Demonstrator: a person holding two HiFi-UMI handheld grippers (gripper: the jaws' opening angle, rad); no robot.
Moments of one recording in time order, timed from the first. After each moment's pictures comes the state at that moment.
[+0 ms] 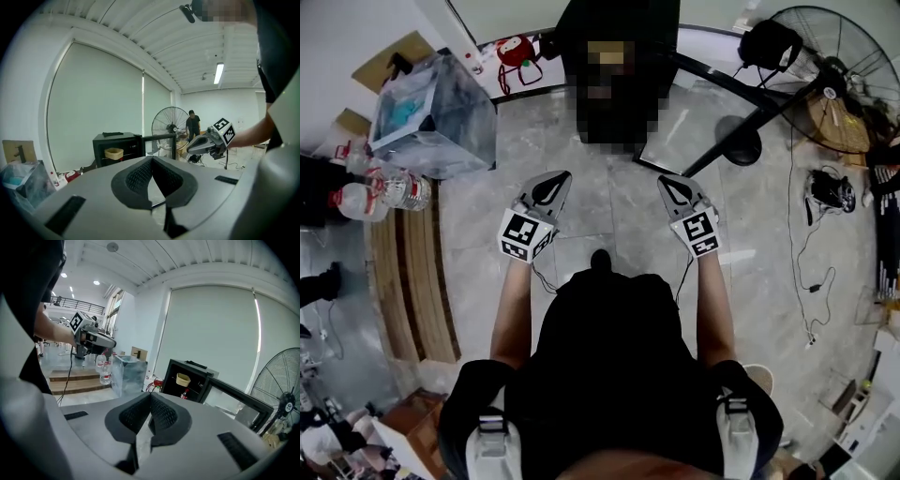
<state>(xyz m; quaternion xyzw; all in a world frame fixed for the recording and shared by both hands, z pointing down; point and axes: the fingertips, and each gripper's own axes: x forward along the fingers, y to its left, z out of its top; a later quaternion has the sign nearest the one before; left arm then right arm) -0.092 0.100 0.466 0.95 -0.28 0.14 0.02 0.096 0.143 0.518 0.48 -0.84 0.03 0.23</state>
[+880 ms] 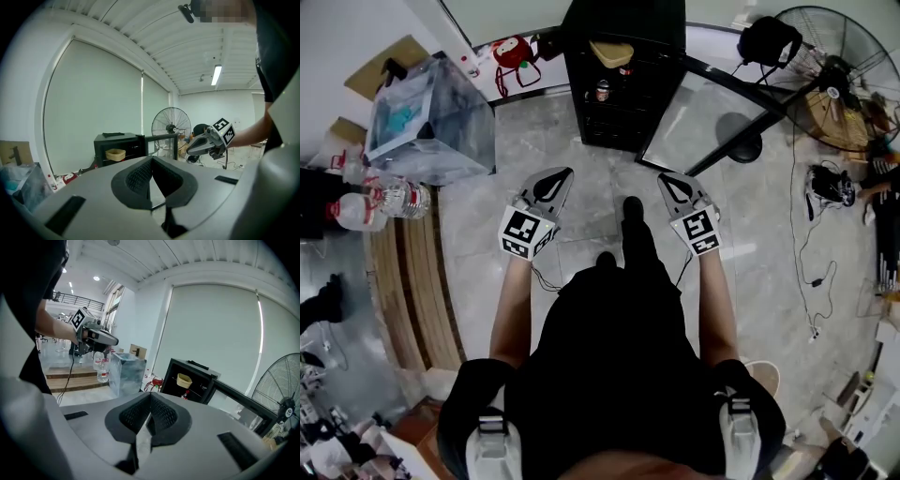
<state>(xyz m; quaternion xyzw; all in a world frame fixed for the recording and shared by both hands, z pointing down) -0.112 0.055 0.476 0.95 -0.26 0.14 0.01 0.069 0.104 0.530 0.49 -0.83 0.03 0.25</state>
